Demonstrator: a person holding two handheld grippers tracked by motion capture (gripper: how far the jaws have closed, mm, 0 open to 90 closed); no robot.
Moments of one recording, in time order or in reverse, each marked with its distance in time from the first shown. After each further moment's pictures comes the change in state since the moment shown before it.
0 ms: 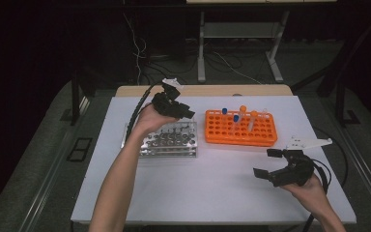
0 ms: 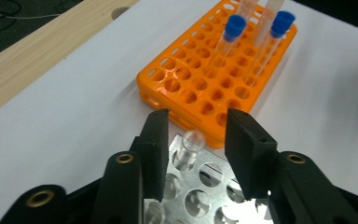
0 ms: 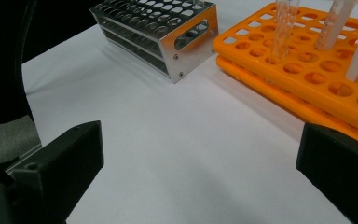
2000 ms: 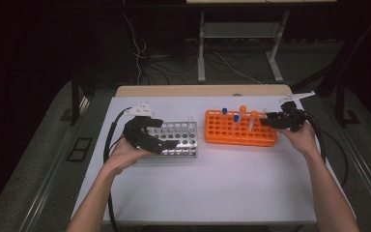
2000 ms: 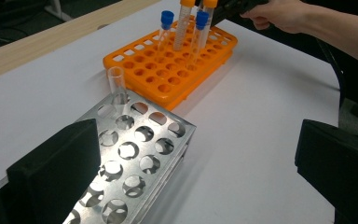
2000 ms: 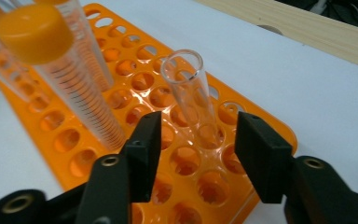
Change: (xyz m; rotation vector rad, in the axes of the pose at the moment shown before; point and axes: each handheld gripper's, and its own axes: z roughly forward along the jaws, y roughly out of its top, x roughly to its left) left arm -0.064 -0.076 -0.070 -0.182 -0.001 -0.045; right arm -0.157 0.059 0.054 0.121 -0.246 -0.018
